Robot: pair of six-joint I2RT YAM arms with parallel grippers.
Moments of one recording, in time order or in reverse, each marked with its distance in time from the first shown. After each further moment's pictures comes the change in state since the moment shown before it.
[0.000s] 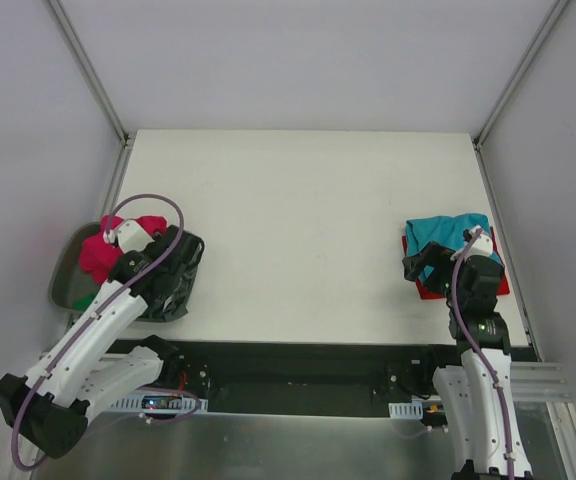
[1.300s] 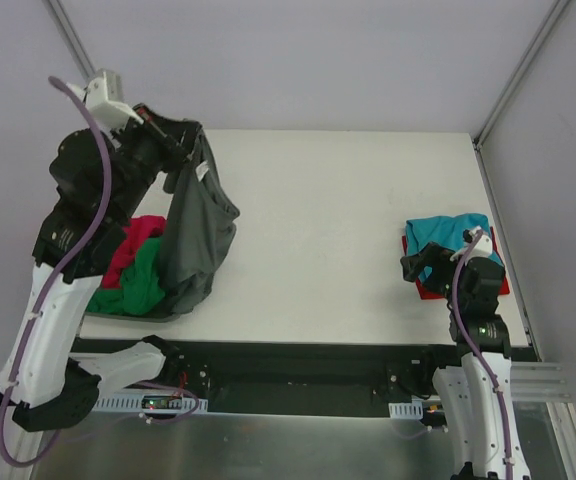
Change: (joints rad) left arm 0.005 0.170 0.766 0.552 0.448 0.586; right arm 0.000 -0.022 0.000 0.002 -0.034 0.000
